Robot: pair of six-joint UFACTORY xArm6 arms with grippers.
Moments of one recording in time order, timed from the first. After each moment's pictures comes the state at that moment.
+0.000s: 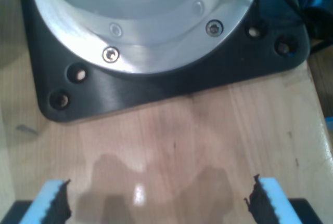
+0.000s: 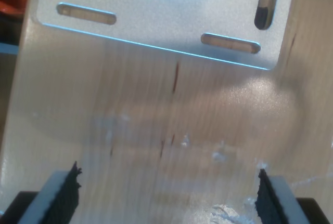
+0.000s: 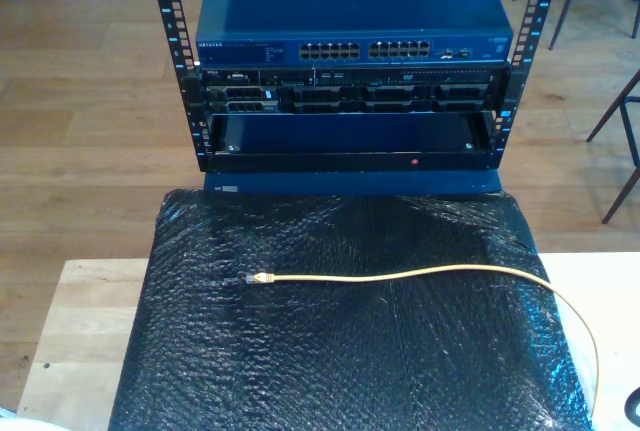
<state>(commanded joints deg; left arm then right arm) 85.8 -26.2 -6.4 -2.6 58.4 -169.3 -82.2 -35.4 -2.7 -2.9 53.3 -180.6</state>
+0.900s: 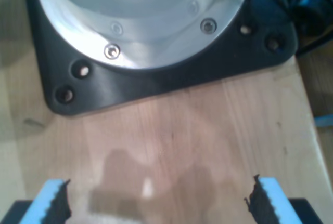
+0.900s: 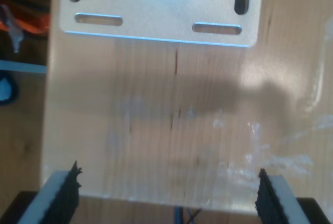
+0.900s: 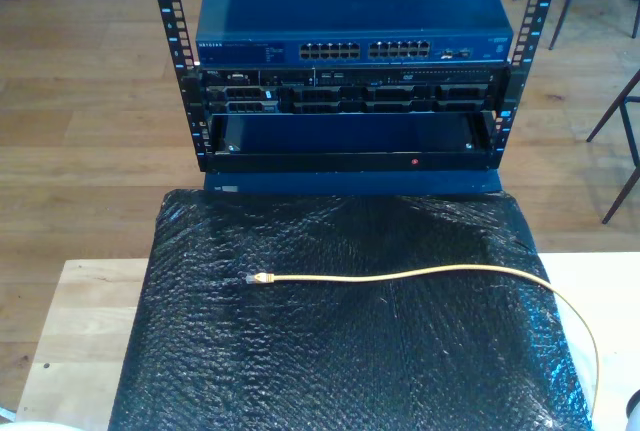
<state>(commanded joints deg) 85.8 -28.6 -10.3 -1.5 66.4 -169.3 -82.2 -36.9 -13.0 -2.9 68.5 -172.8</state>
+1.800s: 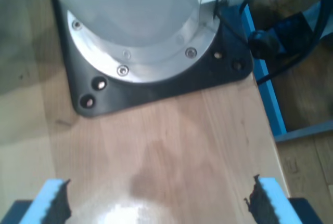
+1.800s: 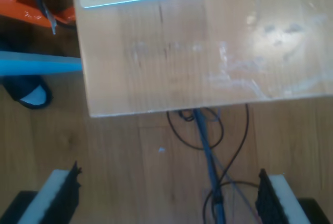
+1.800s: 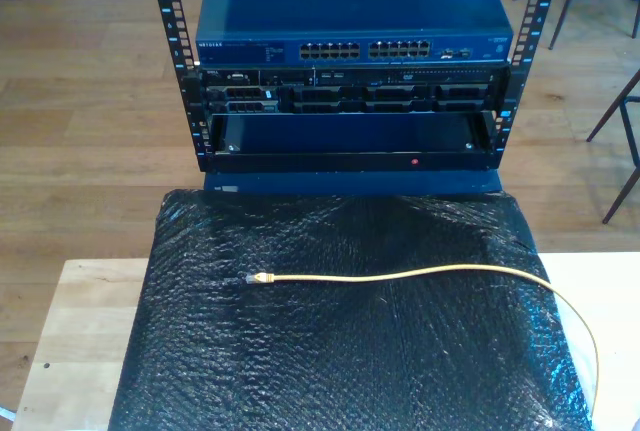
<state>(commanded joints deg) 85.5 -30.8 -18.8 0.1 78.4 -172.4 -76.2 -35.3 -30.3 -2.4 81.3 -154.3</state>
